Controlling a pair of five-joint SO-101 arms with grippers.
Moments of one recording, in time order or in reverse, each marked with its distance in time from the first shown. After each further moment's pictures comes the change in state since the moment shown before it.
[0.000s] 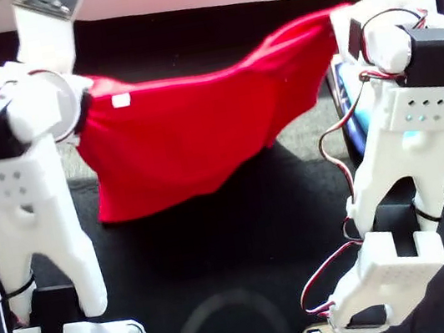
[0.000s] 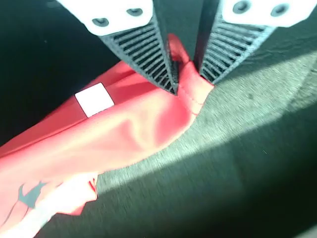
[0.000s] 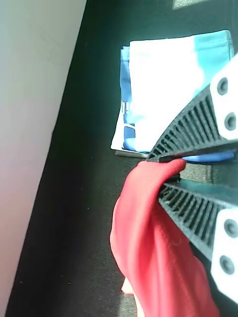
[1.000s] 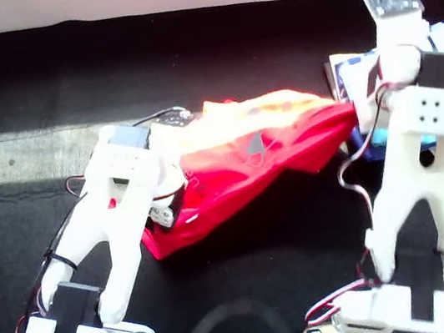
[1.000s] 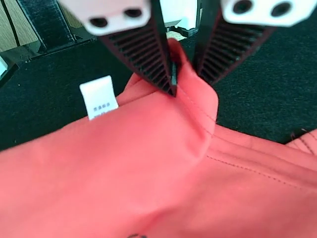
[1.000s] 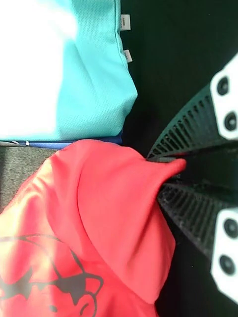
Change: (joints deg) left arm 15.8 0.2 57.7 -14.6 13.7; right arm 7.7 -20.7 55.8 -6.0 1.0
